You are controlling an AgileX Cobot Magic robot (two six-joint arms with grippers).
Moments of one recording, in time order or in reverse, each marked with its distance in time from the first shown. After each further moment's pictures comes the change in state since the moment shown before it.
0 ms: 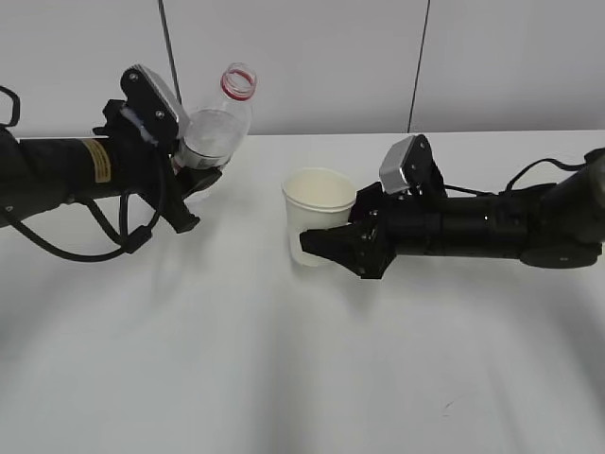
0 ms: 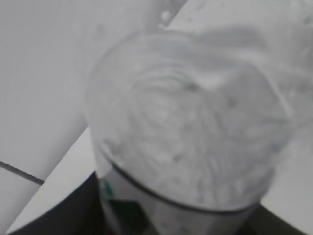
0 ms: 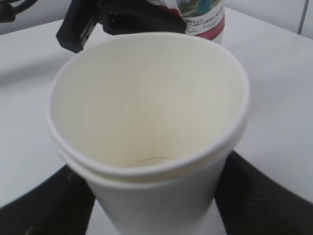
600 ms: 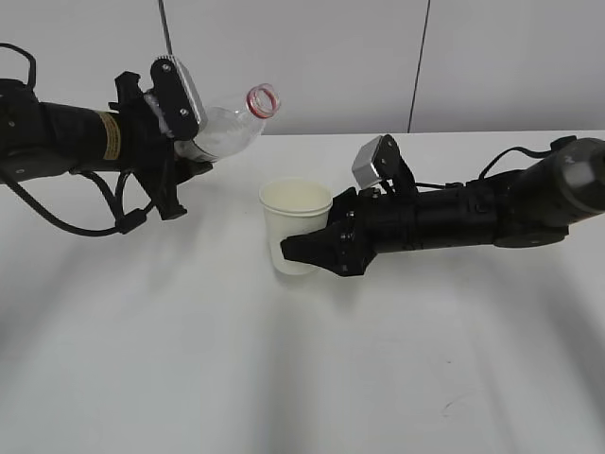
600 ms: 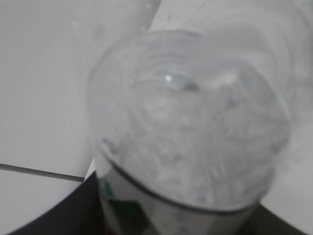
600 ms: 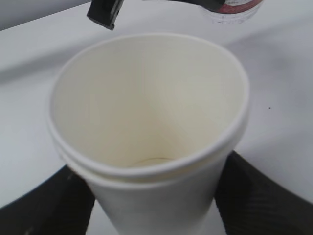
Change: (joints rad) left arm -0.024 0.000 -0.142 0.228 0.254 0.002; right arm 0.035 0.062 -0.148 -0.161 0.031 0.206
